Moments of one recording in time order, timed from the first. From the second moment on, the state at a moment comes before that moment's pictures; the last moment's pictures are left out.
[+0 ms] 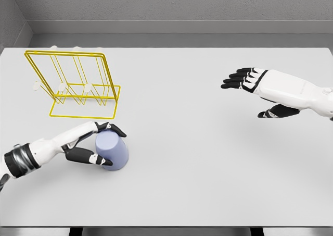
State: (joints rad) left arm -0.02 0.69 -0.29 -1.71 0.31 -0.33 -0.61; right arm -0.29 -0.82 0.18 -1.75 0.20 -0.60 0.61
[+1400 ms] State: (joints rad) left arm -0.24 0.72 -0.21 -1.76 0.35 -0.43 -0.61; right arm -0.28 -0.82 0.18 -1.75 0.20 -0.60 0.61
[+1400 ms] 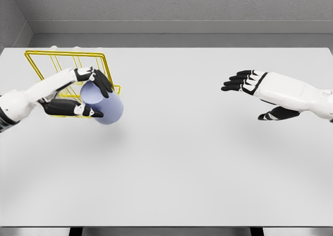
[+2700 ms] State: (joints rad) left arm -0.31 0.71 -0.16 -1.59 0.28 -0.35 -0.61; right arm -0.28 -0.83 0.18 -1.75 0.20 -0.60 0.61
